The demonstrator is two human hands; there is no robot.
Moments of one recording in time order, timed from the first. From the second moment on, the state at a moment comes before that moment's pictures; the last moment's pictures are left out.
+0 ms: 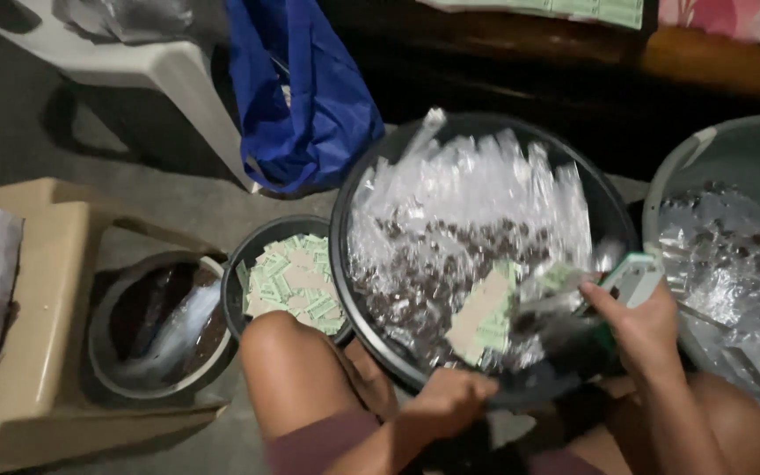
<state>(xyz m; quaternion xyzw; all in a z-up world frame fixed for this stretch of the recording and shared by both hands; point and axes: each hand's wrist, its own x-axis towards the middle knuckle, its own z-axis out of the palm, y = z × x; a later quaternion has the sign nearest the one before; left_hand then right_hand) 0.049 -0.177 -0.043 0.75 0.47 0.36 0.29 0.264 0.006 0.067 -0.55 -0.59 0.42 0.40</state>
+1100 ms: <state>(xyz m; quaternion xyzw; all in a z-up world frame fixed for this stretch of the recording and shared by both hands) -0.014 0.112 -0.085 0.52 0.70 0.47 0.15 0.308 0.058 0.044 -0.60 -0.52 0.42 0.44</state>
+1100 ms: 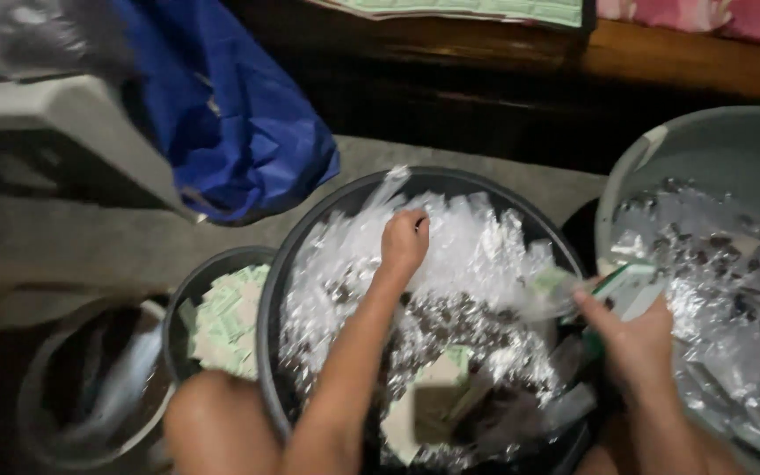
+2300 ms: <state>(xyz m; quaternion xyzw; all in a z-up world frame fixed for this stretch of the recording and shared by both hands) 0.014 -0.098 0.171 0.68 0.62 0.38 0.07 0.194 -0.015 0.163 -0.49 -0.69 0.21 0.49</state>
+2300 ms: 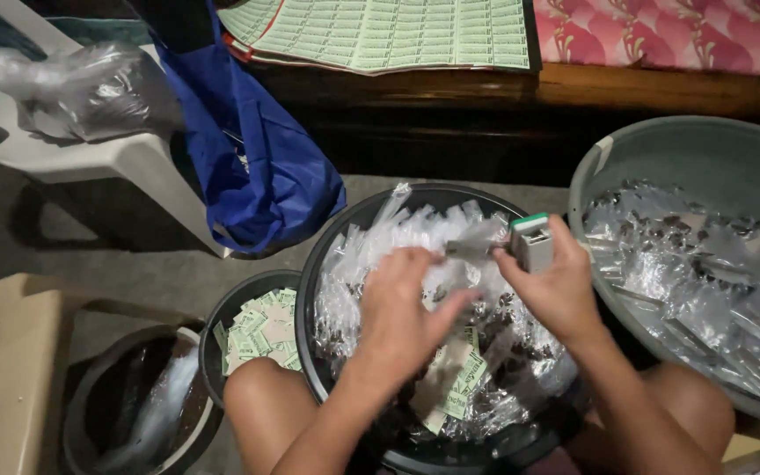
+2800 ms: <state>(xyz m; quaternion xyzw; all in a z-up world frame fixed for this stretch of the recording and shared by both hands) 0.026 -0.102 0.170 0.66 0.37 0.61 0.23 0.228 -0.039 0.175 -0.38 -0.68 0.44 0.46</state>
